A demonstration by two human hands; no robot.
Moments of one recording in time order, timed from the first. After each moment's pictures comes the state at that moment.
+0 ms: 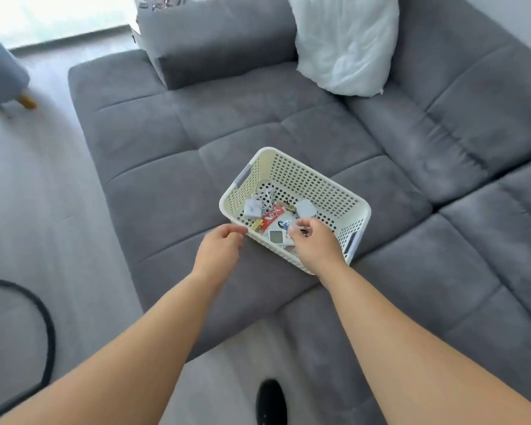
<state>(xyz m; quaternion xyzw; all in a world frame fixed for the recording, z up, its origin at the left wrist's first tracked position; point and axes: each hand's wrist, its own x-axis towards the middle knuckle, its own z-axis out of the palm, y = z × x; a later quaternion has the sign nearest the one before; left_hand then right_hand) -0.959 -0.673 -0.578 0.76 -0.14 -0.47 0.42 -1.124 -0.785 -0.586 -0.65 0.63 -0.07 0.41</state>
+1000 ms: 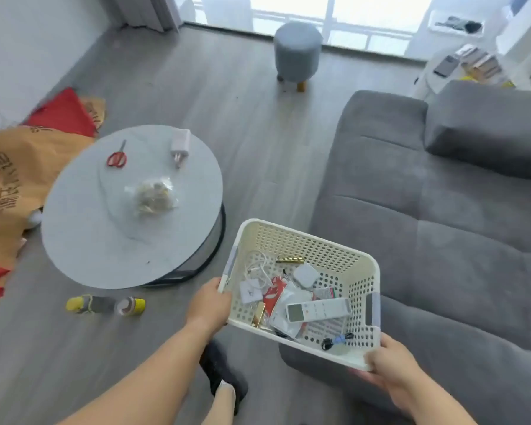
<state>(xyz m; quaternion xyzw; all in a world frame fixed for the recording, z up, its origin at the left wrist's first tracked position) -0.786 -0.341 -0.518 0.87 0.19 -0.31 0.32 -0.953 -0.646 -0.549 -0.51 0.57 0.25 0.60</state>
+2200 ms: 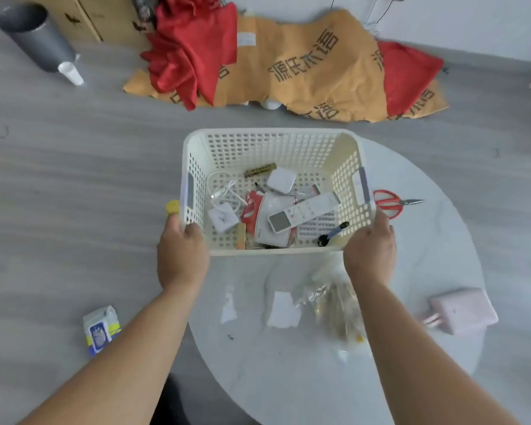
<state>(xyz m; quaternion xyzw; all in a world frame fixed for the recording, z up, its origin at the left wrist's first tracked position) -0.555 0.041 -0.707 0.53 0.75 0.19 0.35 -0.299 -0.079 -0.708 -0.92 -0.16 0.17 0.31</state>
